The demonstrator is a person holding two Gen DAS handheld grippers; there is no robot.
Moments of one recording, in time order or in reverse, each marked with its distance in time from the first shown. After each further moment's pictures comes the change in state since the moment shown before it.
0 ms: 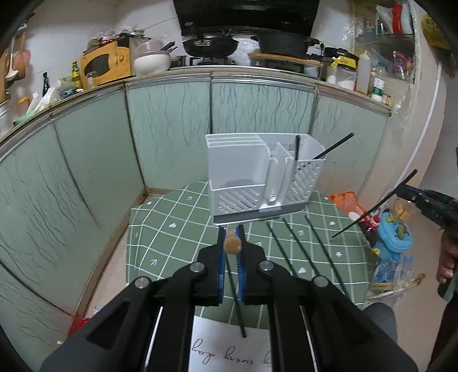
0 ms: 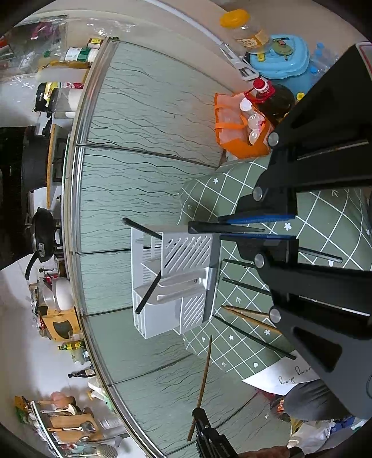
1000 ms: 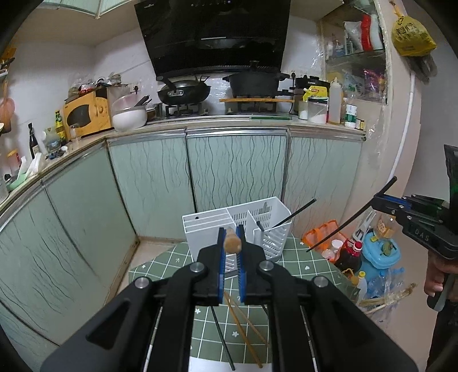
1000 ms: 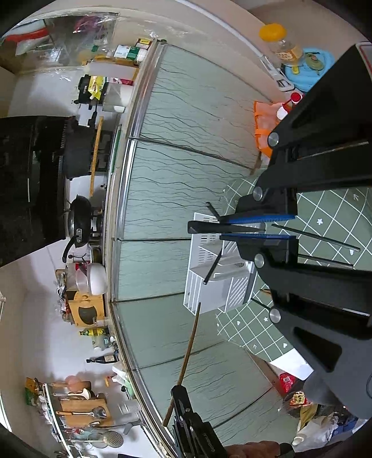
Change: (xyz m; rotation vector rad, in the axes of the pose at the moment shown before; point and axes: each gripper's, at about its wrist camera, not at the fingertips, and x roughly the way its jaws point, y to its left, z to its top) left arm -0.055 -0.037 0.092 0.109 -0.156 -0.051; right arm -0.067 0.031 0.079 -0.069 -0.124 0.010
